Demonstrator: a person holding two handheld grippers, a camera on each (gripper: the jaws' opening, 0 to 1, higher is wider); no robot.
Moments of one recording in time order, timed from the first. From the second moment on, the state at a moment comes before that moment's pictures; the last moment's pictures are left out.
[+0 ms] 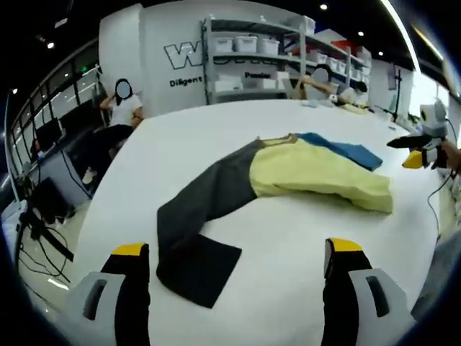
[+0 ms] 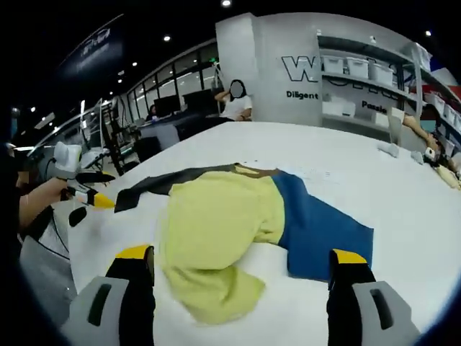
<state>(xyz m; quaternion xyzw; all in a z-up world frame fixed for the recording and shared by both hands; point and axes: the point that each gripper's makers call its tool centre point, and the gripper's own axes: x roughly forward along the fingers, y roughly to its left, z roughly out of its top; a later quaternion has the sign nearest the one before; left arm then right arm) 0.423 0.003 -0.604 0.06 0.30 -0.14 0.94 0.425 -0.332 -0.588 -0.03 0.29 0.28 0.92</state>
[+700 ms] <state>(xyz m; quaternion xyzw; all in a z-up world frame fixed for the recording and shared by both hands) 0.400 -0.040 -0.595 0.10 0.28 -0.18 0.94 0.387 -0.262 -0.610 -0.09 0.26 0.37 0.89</state>
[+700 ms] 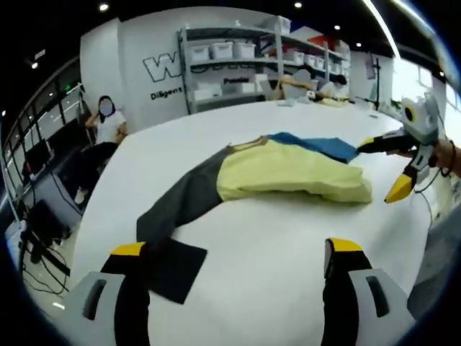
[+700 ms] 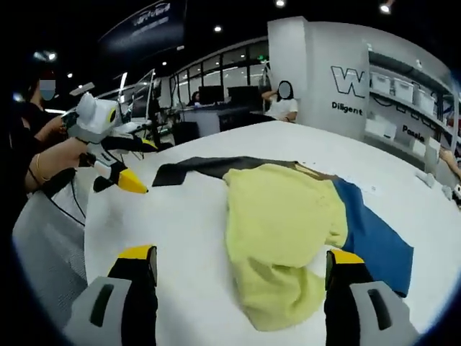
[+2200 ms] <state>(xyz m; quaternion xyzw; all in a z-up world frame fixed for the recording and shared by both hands) 0.388 -0.088 -0.610 0.12 0.28 -0.25 0.92 0.431 -0.263 -0.615 -0.13 0.29 0.36 0.88</state>
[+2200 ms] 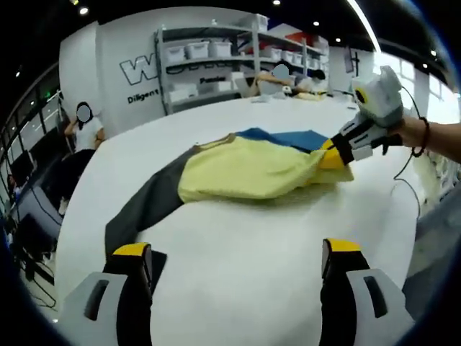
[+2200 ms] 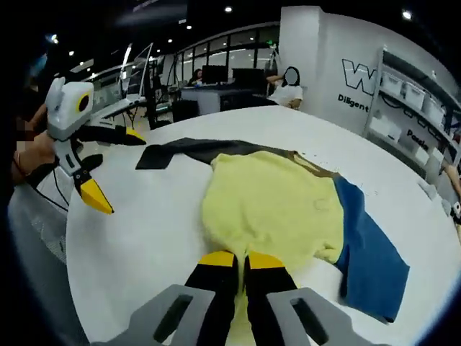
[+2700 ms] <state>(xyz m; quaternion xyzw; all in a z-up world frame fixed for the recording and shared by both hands) 0.393 -0.099 -0.617 0.12 0.29 -0.26 0.91 0.491 -0.275 -0.583 -0.04 0.28 0.34 0.90</state>
